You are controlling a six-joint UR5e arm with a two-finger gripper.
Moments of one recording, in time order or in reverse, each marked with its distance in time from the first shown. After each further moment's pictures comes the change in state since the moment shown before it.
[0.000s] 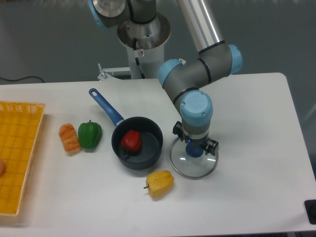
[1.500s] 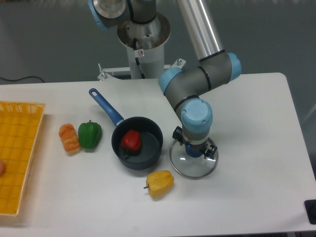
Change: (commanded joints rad) arm -0.006 -0.025 -0.026 0.029 0.009 -0.008
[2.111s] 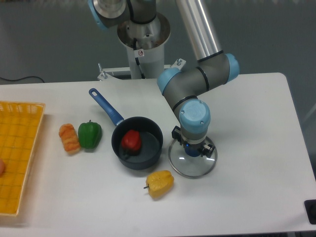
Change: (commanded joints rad) arm 0.000 0.008 0.000 -0.008 0.000 0.002
